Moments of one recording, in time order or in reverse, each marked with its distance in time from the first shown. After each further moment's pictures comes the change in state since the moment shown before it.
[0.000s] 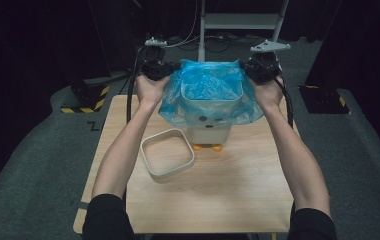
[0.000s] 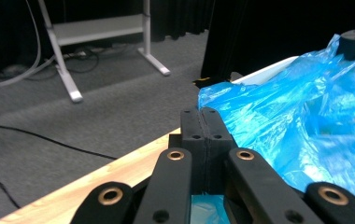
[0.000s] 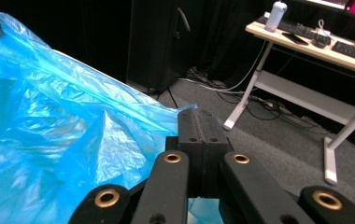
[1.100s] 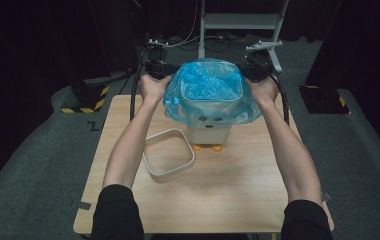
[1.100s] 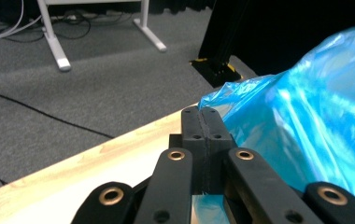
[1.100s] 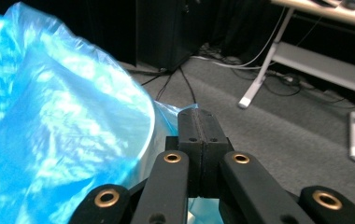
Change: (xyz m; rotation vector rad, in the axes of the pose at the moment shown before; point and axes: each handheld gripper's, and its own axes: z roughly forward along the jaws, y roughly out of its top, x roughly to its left) left arm 0.027 -0.009 0.038 0.111 -0.025 -0.096; right arm -0.012 -0.010 0.037 0.099 0.061 0.056
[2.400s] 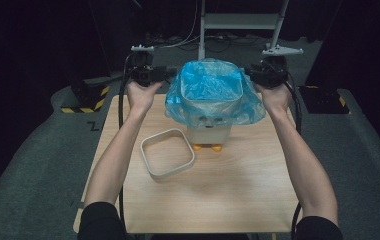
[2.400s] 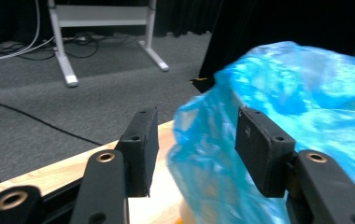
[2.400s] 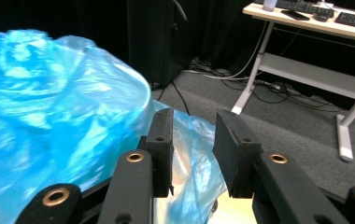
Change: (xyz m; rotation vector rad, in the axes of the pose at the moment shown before) left arm -0.015 -0.019 -0.059 -0.113 0.005 0.000; right arm 0.000 -0.012 -0.053 -0.079 -0.037 0.042
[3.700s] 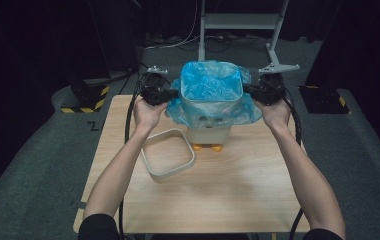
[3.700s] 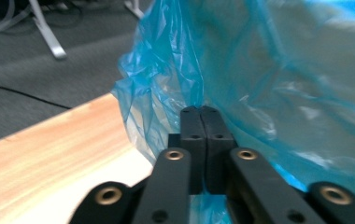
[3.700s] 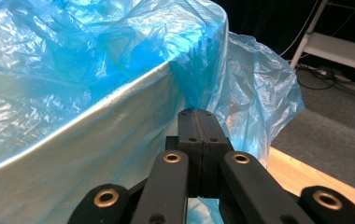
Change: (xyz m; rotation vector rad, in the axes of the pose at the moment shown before) left arm -0.019 -0.046 0.015 0.126 -0.002 0.086; right arm 0.016 -0.035 -0.010 0.074 0.148 -0.007
